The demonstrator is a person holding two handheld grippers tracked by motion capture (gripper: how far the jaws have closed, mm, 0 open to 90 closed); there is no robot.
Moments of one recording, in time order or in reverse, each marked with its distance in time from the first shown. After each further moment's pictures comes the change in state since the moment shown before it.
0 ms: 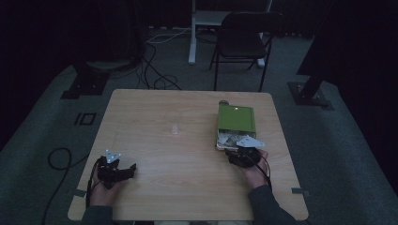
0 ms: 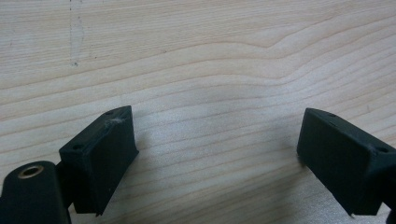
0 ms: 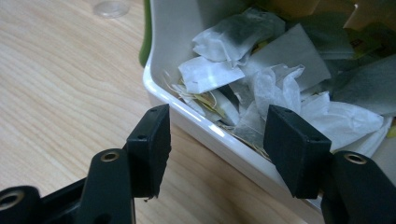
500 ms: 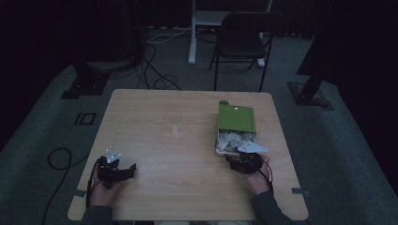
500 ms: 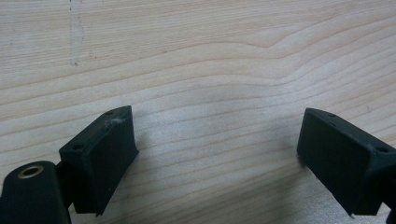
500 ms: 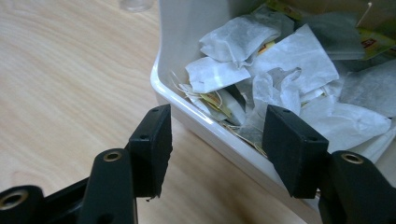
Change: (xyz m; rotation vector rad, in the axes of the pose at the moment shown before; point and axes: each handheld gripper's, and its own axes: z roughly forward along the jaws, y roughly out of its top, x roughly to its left) left arm 0.000 0.000 0.000 -0.001 0.000 0.000; right arm 0.009 -0.010 -0.018 0.005 0.064 0.009
